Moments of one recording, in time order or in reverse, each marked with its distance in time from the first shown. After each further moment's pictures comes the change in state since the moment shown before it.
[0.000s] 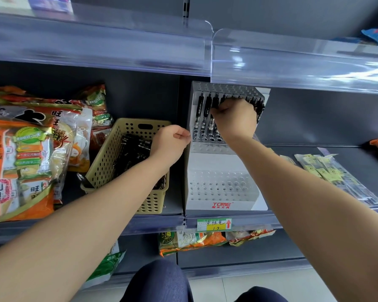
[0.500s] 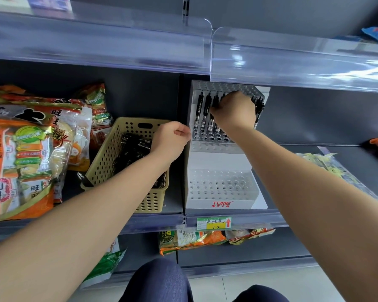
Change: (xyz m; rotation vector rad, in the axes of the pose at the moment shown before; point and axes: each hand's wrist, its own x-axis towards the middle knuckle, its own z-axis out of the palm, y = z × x) left_hand 0.004 0.002 0.000 -0.008 0.006 0.005; right_hand 0.014 -0.006 -0.004 -0.084 -0.113 0.031
